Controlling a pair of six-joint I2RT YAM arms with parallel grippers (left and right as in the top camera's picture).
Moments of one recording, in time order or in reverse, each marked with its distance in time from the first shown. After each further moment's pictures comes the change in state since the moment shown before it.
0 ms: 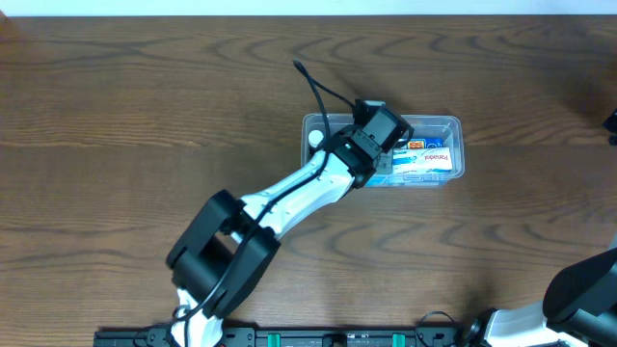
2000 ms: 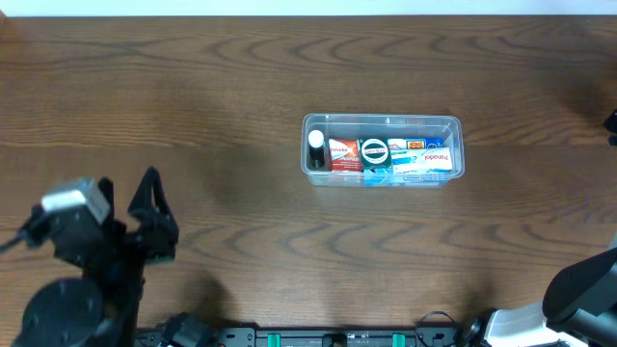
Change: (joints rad) left arm 0.298 -1.471 -0.225 -0.439 -0.372 0.256; right arm 0.000 0.000 0.000 0.000 0.000 0.000
